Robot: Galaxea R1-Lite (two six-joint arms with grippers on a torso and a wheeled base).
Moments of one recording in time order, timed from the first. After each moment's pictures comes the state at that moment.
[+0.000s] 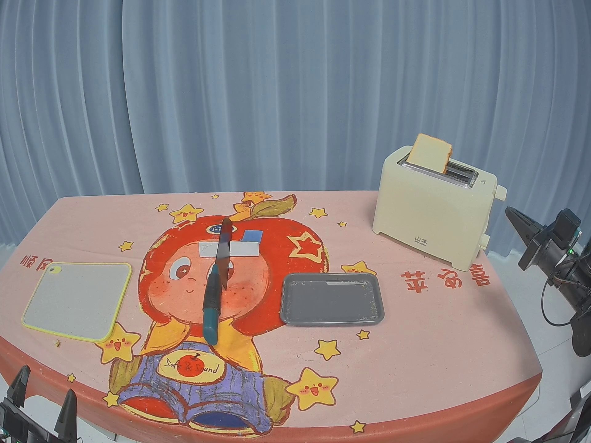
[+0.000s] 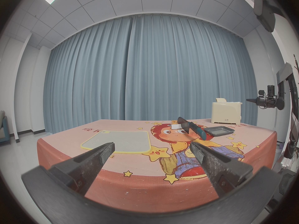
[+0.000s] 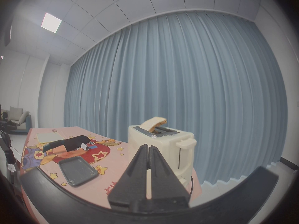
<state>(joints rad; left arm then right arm) 0.01 0.02 -0.02 -0.01 -0.01 0.00 -0.06 1.70 -0.24 -1.55 0.41 0.05</state>
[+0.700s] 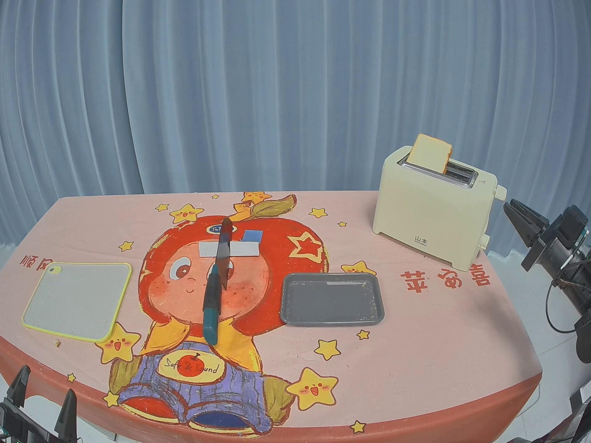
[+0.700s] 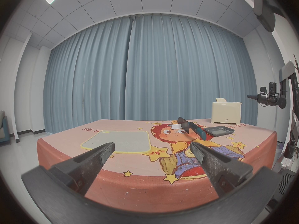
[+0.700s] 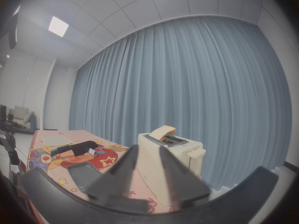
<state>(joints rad) 0.01 0.02 -0.02 -0.01 -0.01 0.00 0.00 1.62 -0.22 -1.54 0.41 0.05</state>
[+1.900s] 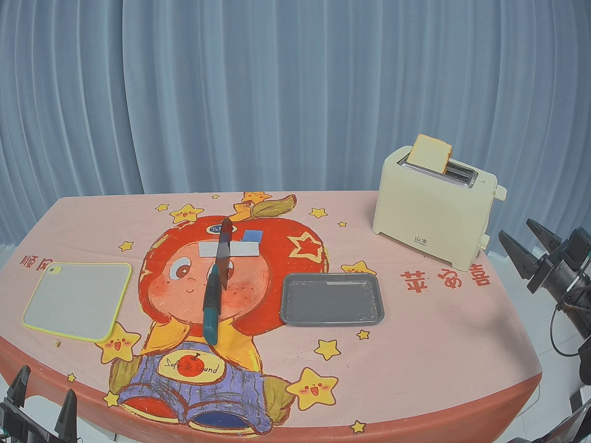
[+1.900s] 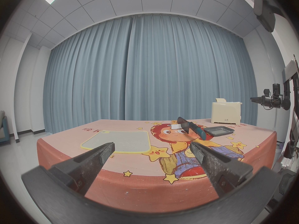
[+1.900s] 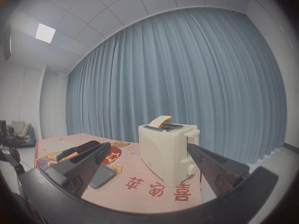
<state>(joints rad) 0.01 0.02 -0.02 -0.01 -0.01 0.00 0.02 1.55 -0.08 -1.55 0.33 0.13</state>
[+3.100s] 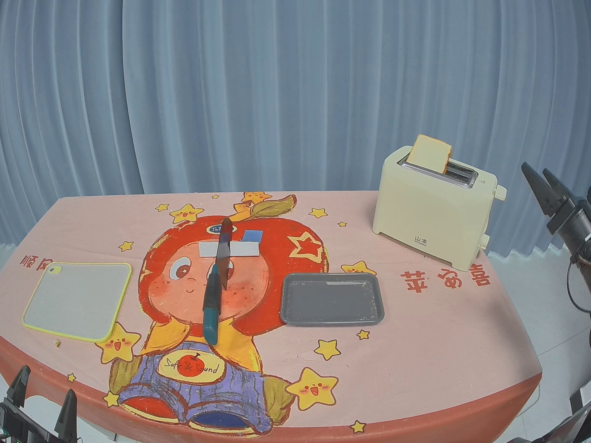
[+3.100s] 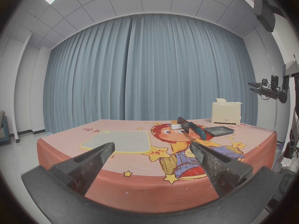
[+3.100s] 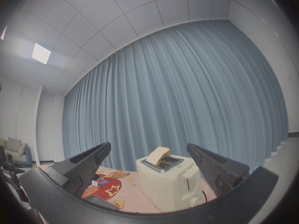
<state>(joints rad) 0.01 0.02 -0.02 -0.01 -0.01 0.00 -0.01 1.48 -0.29 -1.50 0.28 0.31</state>
